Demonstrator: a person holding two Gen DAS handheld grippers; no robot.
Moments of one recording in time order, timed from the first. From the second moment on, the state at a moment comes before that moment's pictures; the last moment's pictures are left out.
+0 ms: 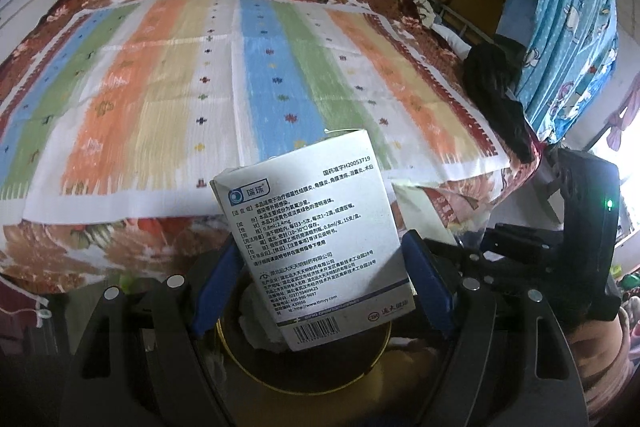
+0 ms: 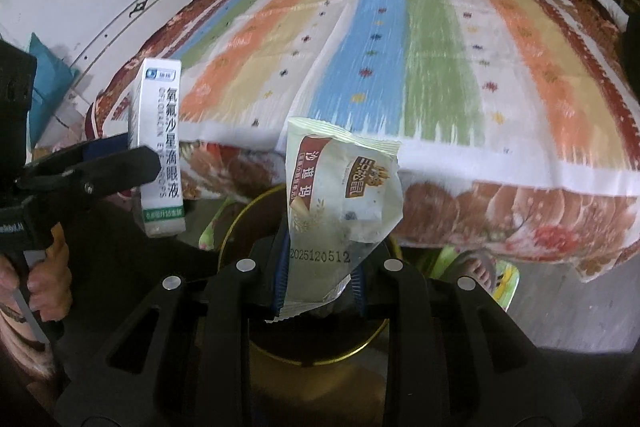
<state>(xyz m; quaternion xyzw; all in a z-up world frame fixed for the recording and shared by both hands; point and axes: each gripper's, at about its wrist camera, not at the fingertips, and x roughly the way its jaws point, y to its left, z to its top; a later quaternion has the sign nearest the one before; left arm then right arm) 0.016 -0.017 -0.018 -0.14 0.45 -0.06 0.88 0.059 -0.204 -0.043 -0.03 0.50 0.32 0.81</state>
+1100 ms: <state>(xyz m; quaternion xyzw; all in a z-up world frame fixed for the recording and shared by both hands) 0.011 -0.007 -0.056 -0.17 0.51 -0.01 0.84 0.036 -0.197 -0.070 -0.03 0.54 0.33 0.78</state>
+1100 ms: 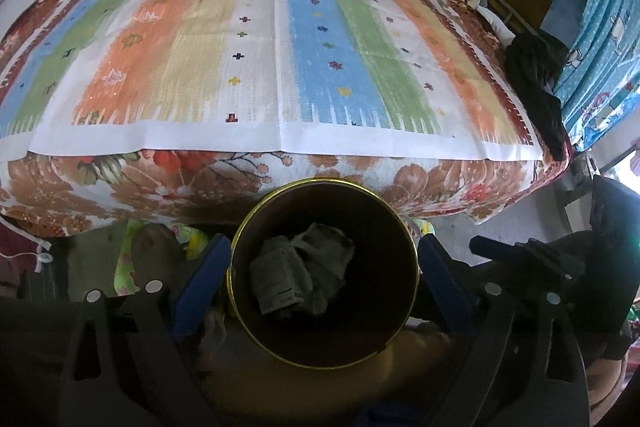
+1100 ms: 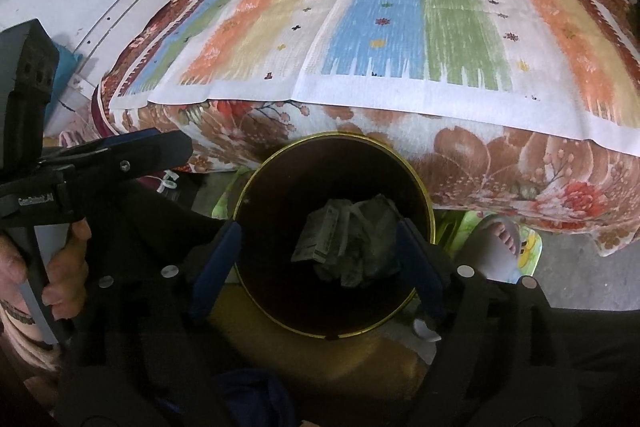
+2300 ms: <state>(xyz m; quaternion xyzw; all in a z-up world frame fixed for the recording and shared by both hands) -0.011 0.005 -0.068 -0.15 0.53 -0.01 0.84 0.033 -0.208 -0.068 0.00 0.55 0.35 0.76</state>
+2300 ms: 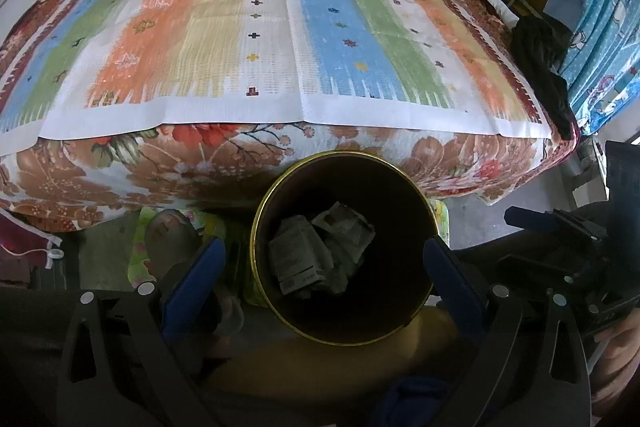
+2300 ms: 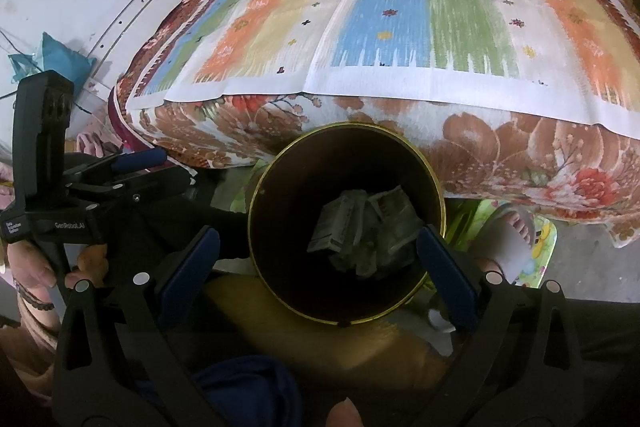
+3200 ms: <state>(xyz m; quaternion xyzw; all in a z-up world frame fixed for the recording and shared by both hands) -0.008 0.005 -0.071 -0.15 0.53 0.00 0.83 0.036 -0.207 -0.070 0.01 0.56 0.35 0.75</state>
